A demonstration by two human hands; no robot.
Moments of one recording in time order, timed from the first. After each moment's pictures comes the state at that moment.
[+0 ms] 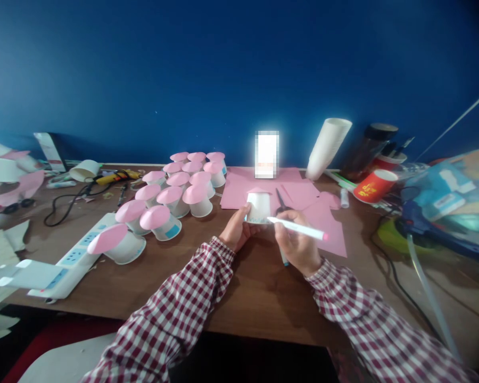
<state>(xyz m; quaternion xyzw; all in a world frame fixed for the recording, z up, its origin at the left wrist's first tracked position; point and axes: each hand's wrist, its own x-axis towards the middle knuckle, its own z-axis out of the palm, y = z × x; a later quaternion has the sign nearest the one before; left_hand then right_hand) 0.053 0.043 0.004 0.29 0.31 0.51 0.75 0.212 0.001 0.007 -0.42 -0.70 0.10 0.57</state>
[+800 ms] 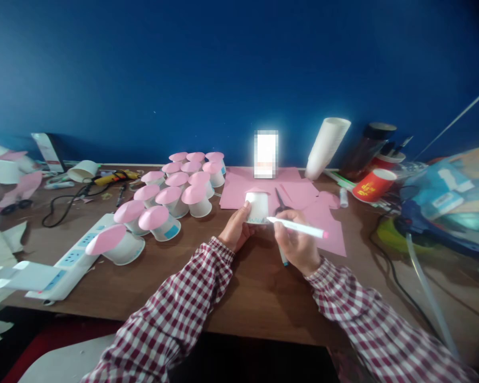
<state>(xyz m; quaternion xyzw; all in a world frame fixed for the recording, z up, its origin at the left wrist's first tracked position) 0.052 0.041 0.004 0.31 0.29 0.51 0.75 0.213 0.002 0.007 -0.43 -0.69 0.12 0.57</state>
